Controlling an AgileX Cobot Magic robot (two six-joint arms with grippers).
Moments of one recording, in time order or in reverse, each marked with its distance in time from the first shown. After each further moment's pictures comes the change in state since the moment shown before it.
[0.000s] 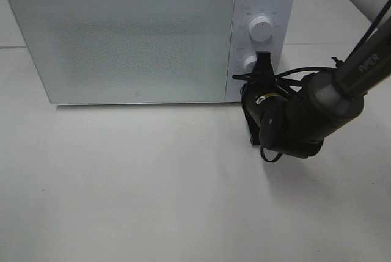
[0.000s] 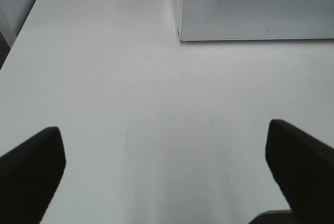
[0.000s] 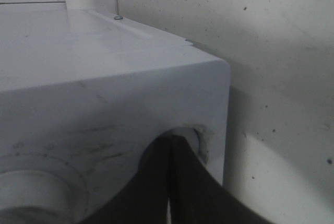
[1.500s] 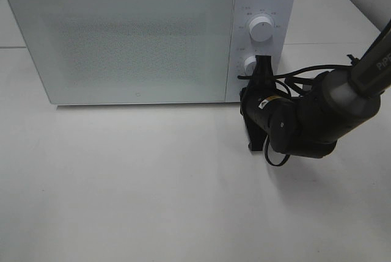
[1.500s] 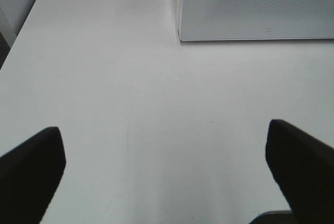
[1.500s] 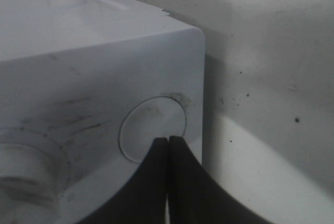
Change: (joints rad) left arm 0.000 0.000 0.000 0.000 0.000 0.000; right arm -0.007 -0.045 0.064 -0.132 0.071 0.123
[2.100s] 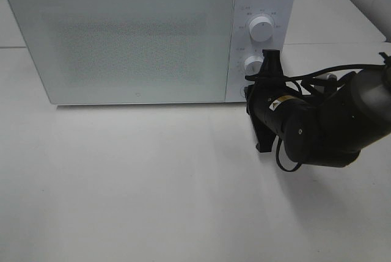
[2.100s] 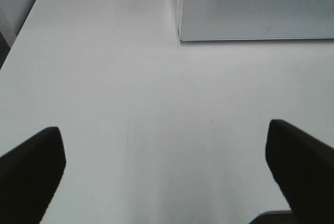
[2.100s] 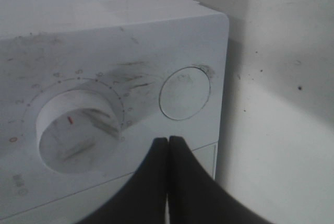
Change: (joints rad) left arm 0.000 0.000 0.000 0.000 0.000 0.000; right arm 0.036 -0.126 0.122 0.004 -0.049 -0.024
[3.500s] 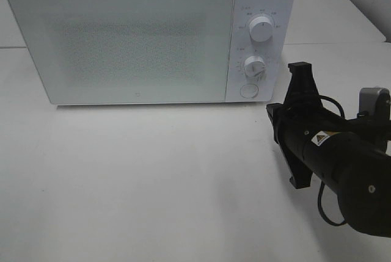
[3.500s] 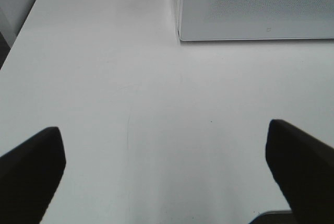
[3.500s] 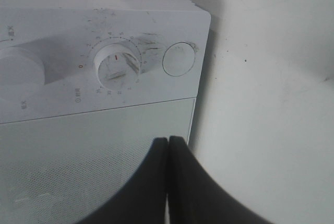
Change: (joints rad) left arm 0.000 0.000 0.000 0.000 0.000 0.000; right arm 0.230 -0.312 0.311 0.265 -0.078 -0.195
